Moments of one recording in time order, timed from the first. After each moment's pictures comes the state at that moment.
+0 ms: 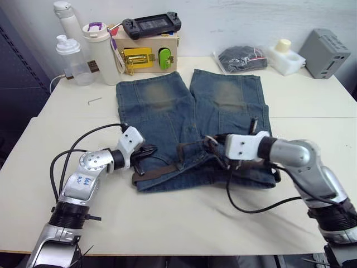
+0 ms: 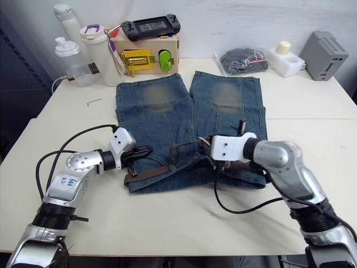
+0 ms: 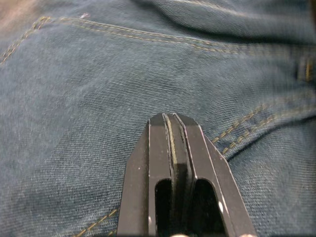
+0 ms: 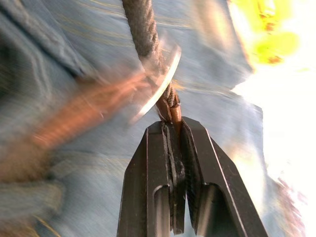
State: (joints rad) left arm -0.41 0.56 -0.10 0.00 -0.17 0.36 -0.73; right arm -0.45 -0.77 0.10 -0.26 -0.21 0.09 0.85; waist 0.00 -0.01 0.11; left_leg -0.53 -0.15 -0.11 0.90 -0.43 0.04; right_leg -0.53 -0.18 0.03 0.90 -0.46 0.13
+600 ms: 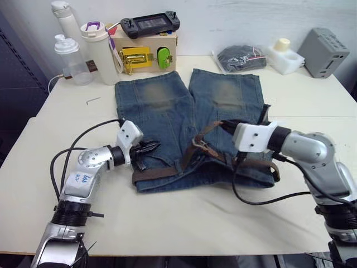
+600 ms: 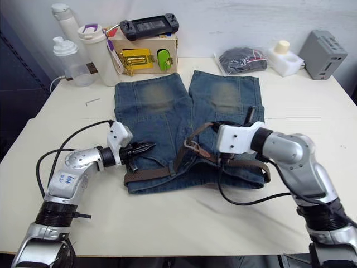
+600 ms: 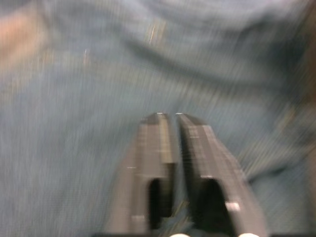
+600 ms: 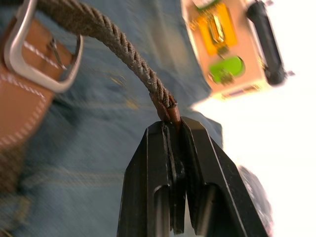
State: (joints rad) left arm -0.46 0.52 0.02 -0.11 -0.37 0.46 -0.76; right arm -0.47 -0.73 0.13 -0.31 -0.20 0.02 0.81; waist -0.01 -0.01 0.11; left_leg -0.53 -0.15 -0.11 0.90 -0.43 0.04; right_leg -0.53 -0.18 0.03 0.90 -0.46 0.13
